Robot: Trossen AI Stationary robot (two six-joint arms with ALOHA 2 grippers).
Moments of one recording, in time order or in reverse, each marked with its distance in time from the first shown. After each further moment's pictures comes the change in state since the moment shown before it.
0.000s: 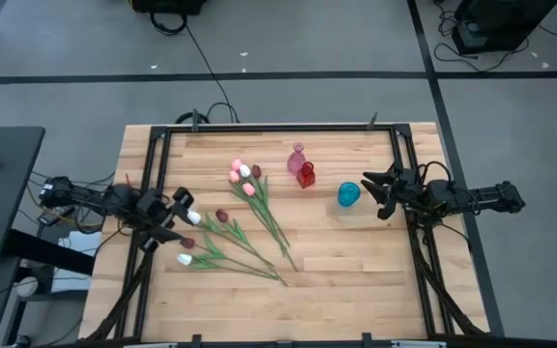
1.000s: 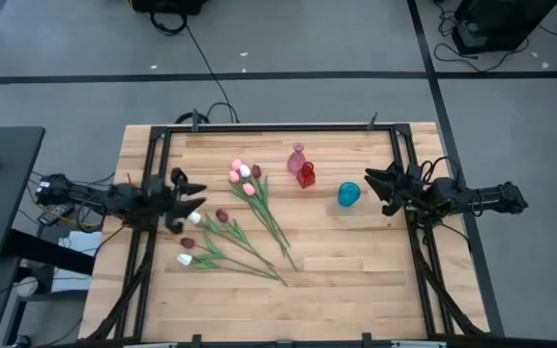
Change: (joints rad) left arm 0.002 0.126 0.056 -0.101 -0.643 0.022; right arm -0.024 0.038 0.000 0.142 -0.056 0.079
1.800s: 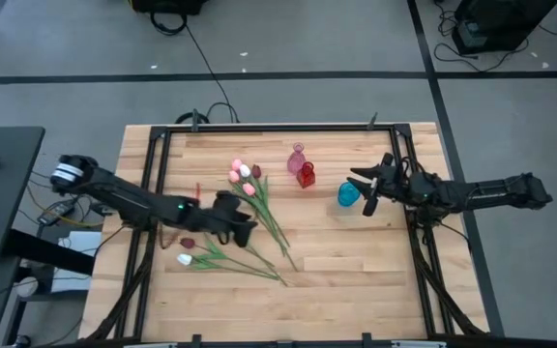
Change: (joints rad) left arm -0.015 1.109 0.619 -0.441 0.012 -0.799; right arm -0.090 0.421 0.182 -0.083 -0.013 -0.231
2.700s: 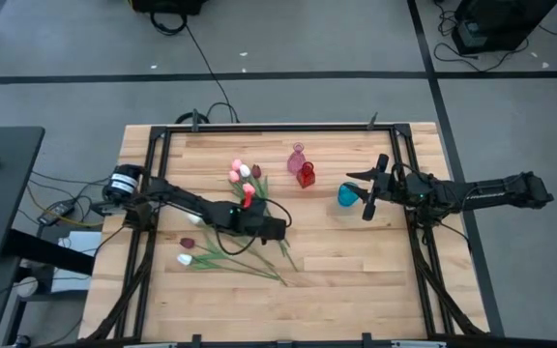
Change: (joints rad) left arm 0.081 0.468 0.406 -0.322 0.034 -0.456; right arm -0.003 0.037 -0.002 0.016 -0.088 -0.199
